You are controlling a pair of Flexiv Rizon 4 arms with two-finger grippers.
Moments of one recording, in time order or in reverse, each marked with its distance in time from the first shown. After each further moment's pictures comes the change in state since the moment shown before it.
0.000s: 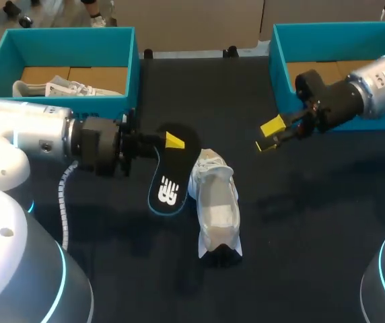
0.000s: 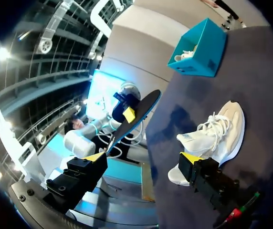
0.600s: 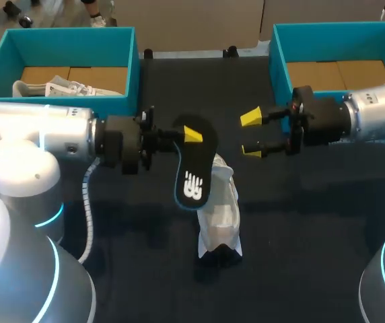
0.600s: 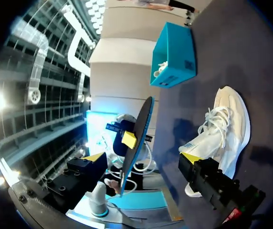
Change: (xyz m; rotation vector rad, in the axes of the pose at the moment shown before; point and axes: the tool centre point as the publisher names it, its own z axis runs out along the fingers) left arm -0.001 0.026 0.032 -0.052 -0.023 0.069; right arm -0.006 0.022 0.028 -0.273 -0.006 0.301
